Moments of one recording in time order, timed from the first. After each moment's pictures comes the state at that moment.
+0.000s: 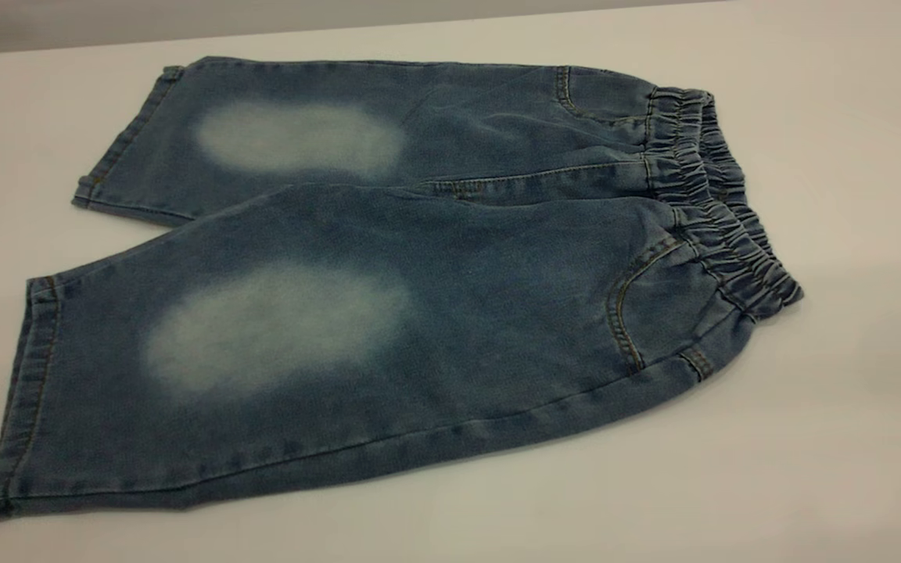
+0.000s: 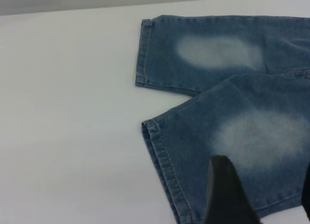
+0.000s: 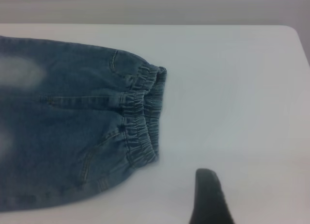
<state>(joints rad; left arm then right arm) -0.02 0.00 -0.50 -0.08 1.08 0.09 0.07 0.00 -0.51 0.05 1.07 0.02</state>
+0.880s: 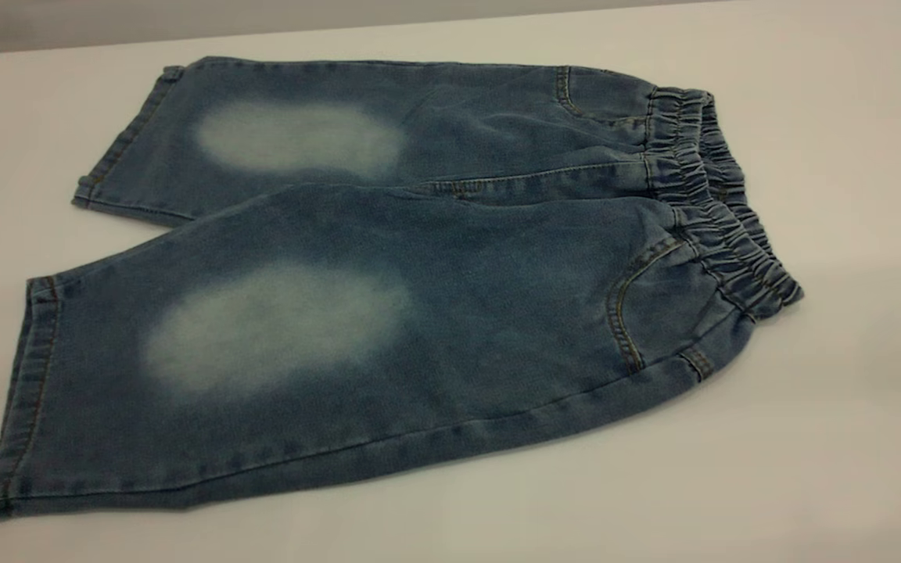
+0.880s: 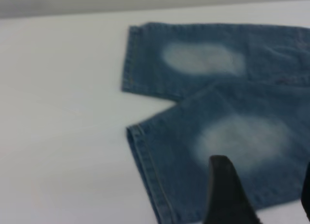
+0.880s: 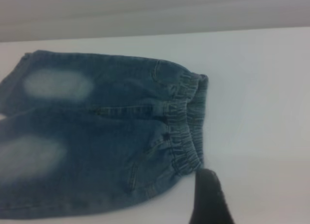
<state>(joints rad) -0.02 0.07 -0.58 -0.14 1.12 0.08 0.07 0.01 -0.52 0.18 1.05 0.03</state>
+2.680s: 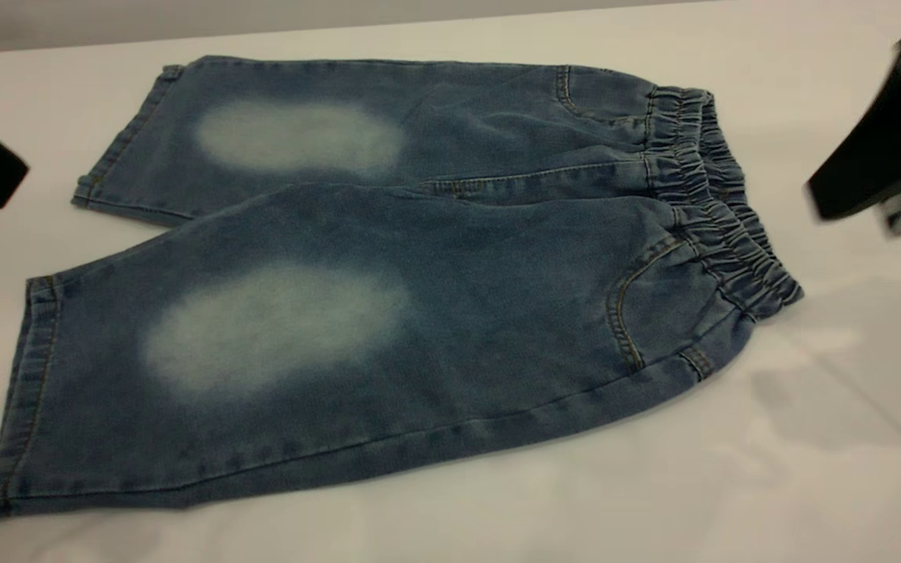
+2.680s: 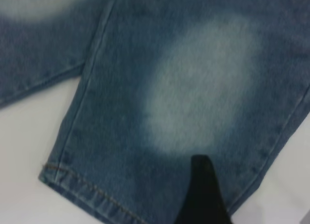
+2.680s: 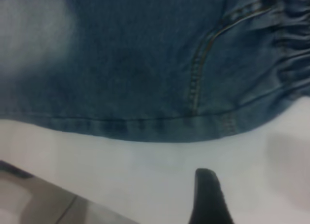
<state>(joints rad) -0.16 1.16 -0.61 -0.50 0.66 0.97 0.07 1.56 -0.59 0.98 0.63 -0.87</state>
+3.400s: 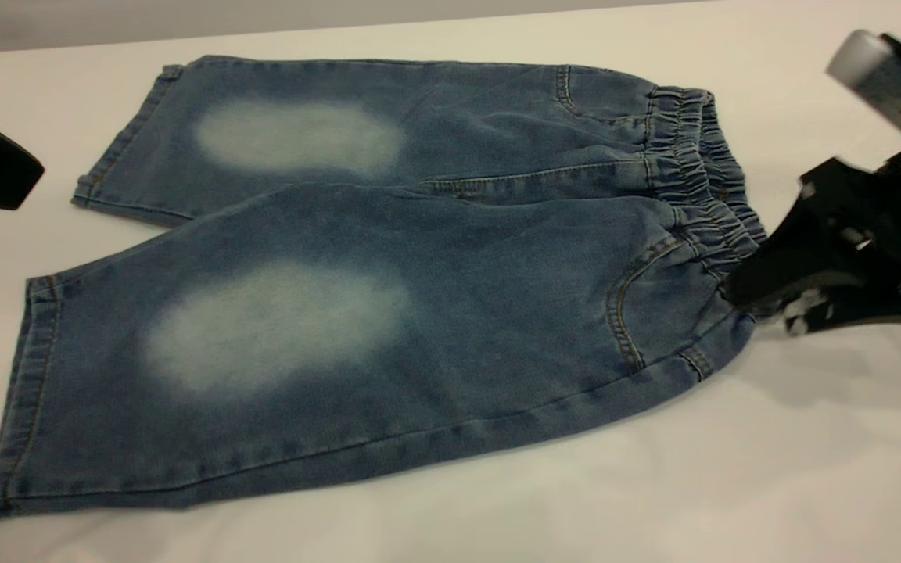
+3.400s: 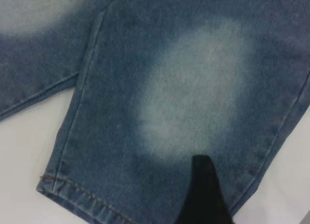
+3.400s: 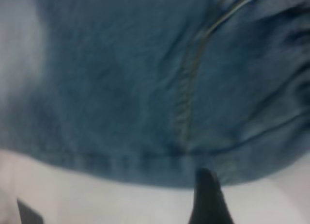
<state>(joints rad) -0.18 1.16 -0.61 -0.50 0.66 0.99 -0.04 2.00 -0.61 1.50 0.68 -1.42</state>
